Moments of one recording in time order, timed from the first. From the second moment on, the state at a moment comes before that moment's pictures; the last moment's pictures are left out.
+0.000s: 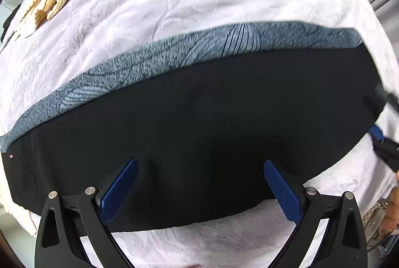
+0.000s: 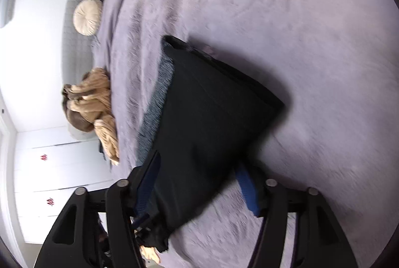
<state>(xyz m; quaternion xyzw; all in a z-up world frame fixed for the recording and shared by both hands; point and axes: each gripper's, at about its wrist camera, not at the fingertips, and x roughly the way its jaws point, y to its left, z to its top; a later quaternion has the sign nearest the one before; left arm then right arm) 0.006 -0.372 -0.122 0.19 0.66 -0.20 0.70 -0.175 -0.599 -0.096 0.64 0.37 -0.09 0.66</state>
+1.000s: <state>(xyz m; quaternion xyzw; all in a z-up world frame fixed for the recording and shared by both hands) 0.095 -0.376 -0.118 0.10 0.60 -0.17 0.78 -0.109 -0.515 0.050 0.40 0.38 0.00 0.84</state>
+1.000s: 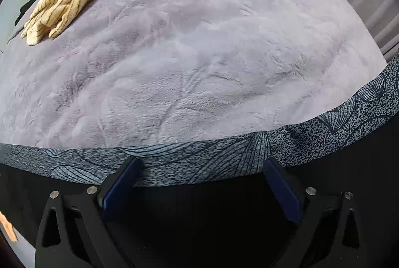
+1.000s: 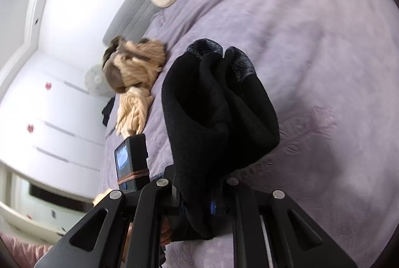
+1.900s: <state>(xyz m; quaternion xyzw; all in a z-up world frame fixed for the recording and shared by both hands) 0.096 -0.048 -0.068 0.07 0.61 -0.17 0.77 -0.053 -0.183 0.039 0.05 0.56 0.09 0.82</state>
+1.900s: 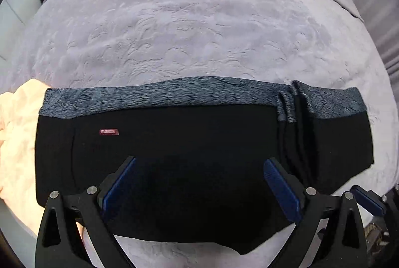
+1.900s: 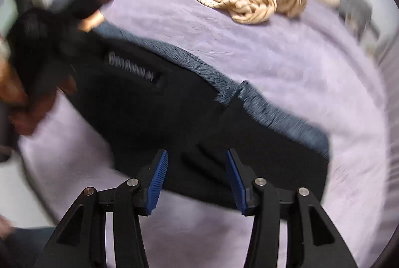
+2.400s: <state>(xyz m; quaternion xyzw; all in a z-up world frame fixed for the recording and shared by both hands) 0.068 -0.154 -0.101 0.04 0.67 -0.33 0.67 -0.106 -0.359 -0.076 0.65 0.44 -0.02 0.62</state>
